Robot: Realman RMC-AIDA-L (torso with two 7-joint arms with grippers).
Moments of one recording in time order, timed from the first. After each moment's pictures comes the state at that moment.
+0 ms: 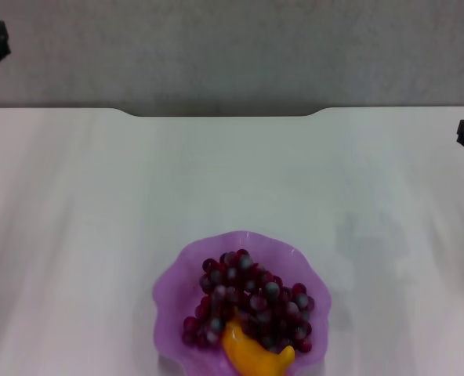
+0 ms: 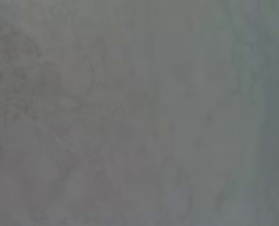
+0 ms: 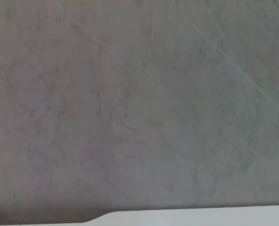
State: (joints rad) left arm -0.11 -2.04 -1.75 -1.31 0.93 -0.36 1.94; right arm 0.16 2.01 -1.57 -1.21 0.88 0.18 -0.50
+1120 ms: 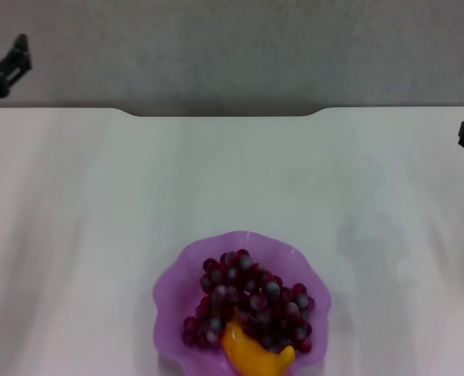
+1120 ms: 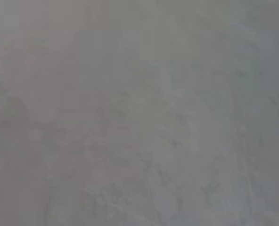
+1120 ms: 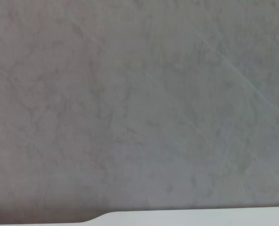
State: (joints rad) left arm -0.09 -2.04 -1.60 -1.35 0.62 -0.26 2.50; right arm 0.14 2.01 -1.59 -1.23 0.88 0.17 -0.50
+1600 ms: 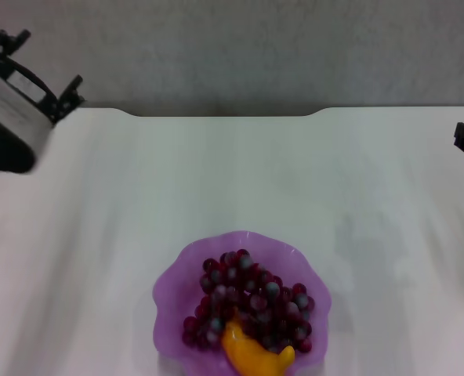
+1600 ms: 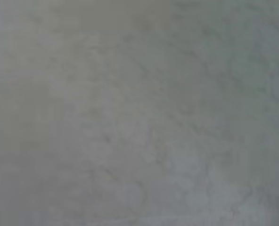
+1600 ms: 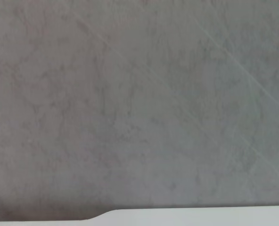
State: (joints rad) left arm -0.10 -2.03 -1.40 -1.45 1.06 0.02 2.56; right arm 0.15 2.01 -1.60 -1.22 0.88 0.17 -0.50
